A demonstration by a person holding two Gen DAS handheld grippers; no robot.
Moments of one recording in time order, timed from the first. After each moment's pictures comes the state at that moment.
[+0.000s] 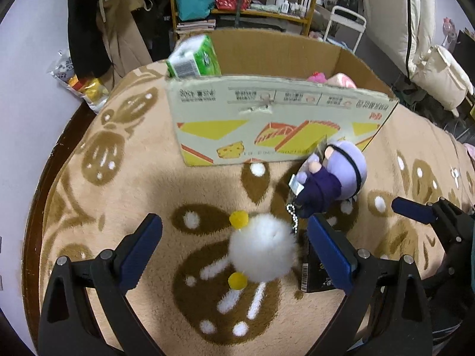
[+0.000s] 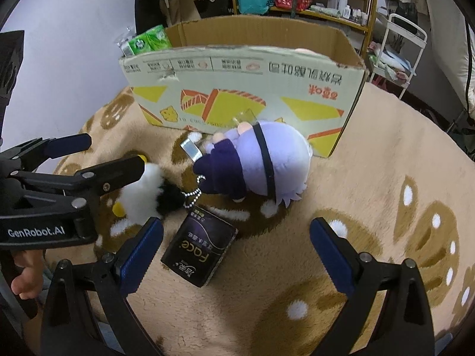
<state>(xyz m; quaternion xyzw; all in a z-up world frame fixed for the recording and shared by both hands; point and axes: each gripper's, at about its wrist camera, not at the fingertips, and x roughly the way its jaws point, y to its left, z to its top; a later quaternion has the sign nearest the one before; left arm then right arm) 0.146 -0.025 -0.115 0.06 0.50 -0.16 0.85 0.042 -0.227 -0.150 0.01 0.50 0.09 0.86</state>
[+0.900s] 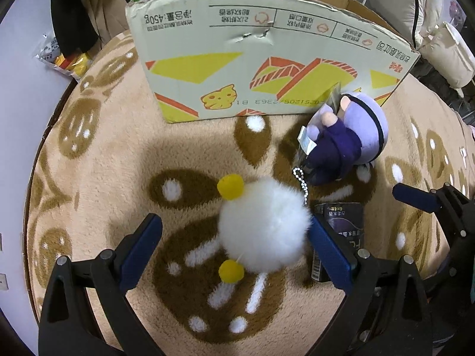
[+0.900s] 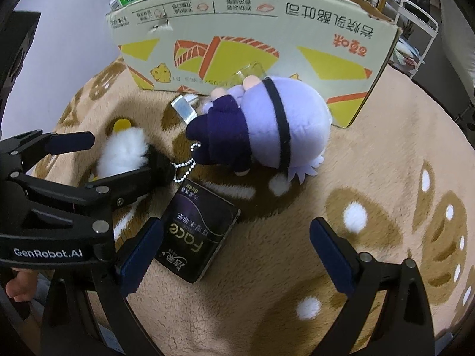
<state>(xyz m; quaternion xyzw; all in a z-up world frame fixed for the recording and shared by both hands) 0.152 -0.033 -0.159 0.08 0.57 -0.16 0.80 0.049 -0.213 -0.186 -0.01 0.55 0.09 0.83</state>
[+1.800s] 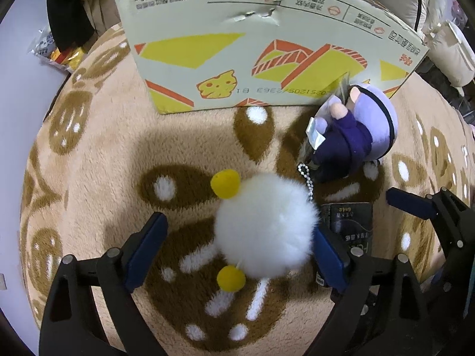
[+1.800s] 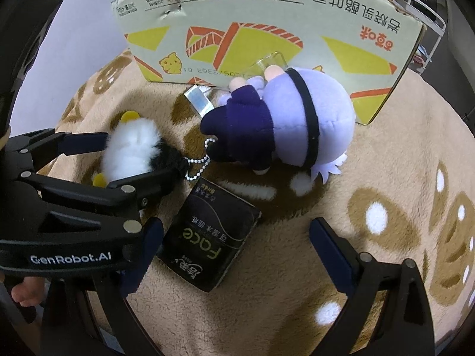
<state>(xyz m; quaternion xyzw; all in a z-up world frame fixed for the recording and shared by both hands) 0.164 -0.031 -0.175 0.08 0.58 -0.17 0.79 0.058 -0.187 -0.200 0.00 0.56 0.10 0.82</state>
